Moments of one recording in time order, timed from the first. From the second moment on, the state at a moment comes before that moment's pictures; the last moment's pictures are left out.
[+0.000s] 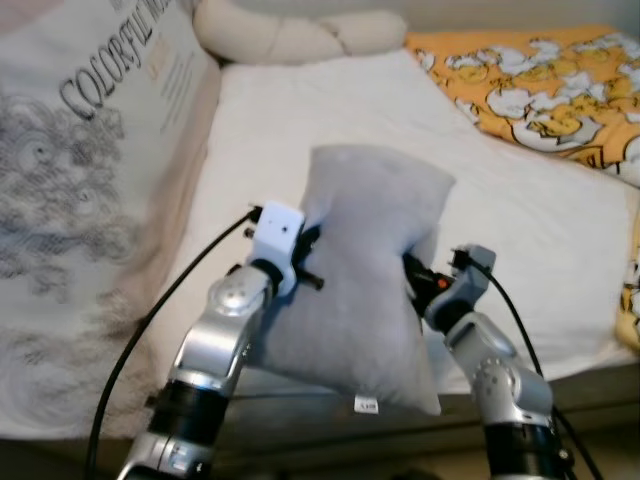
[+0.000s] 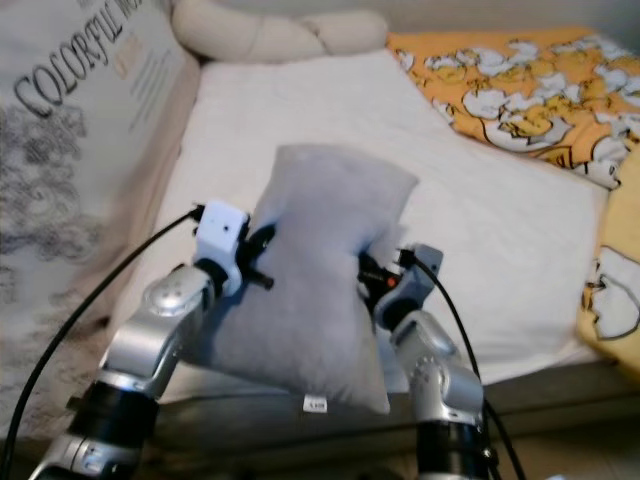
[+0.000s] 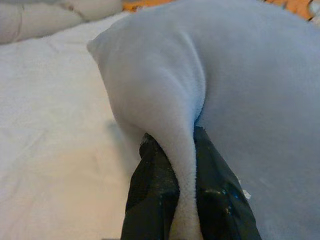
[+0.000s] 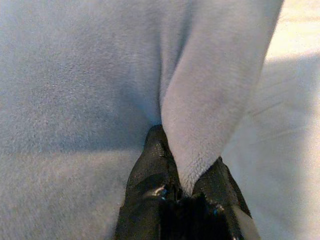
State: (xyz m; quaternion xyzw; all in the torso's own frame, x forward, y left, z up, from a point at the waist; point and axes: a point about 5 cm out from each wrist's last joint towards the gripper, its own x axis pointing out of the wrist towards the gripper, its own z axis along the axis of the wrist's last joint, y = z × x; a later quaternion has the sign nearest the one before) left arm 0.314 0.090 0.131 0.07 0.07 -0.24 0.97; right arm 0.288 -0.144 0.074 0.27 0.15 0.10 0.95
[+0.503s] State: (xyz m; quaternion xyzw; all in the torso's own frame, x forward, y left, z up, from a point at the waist) left arm 0.313 0.099 0.125 0.08 0.07 -0.20 0.97; right arm 0.290 -0.138 0.074 0.28 0.15 0.10 0.94
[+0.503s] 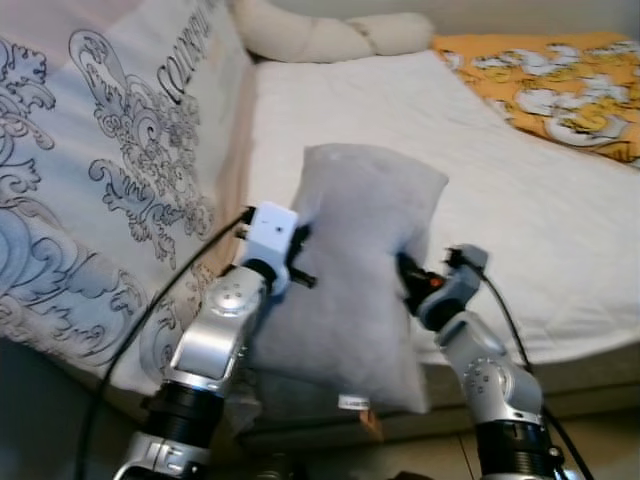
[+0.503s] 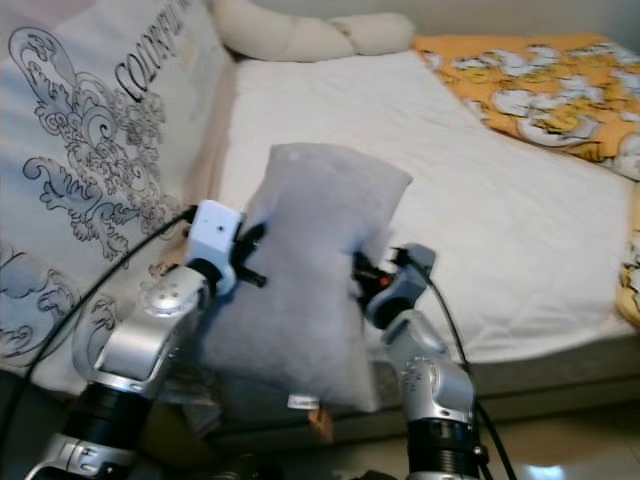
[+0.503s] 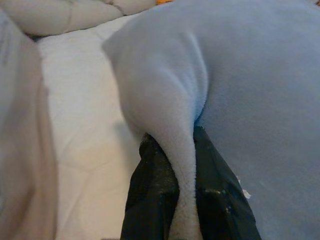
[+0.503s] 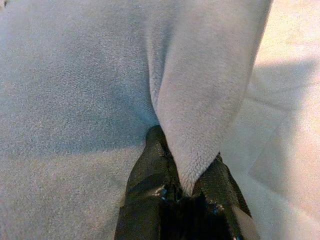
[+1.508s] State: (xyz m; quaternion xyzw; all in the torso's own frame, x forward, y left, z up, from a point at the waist) left arm 0.315 0.098 0.121 0.06 0.08 -0.18 0.98; right arm 0.300 -0.147 0.074 0.25 0.16 0.10 0.95
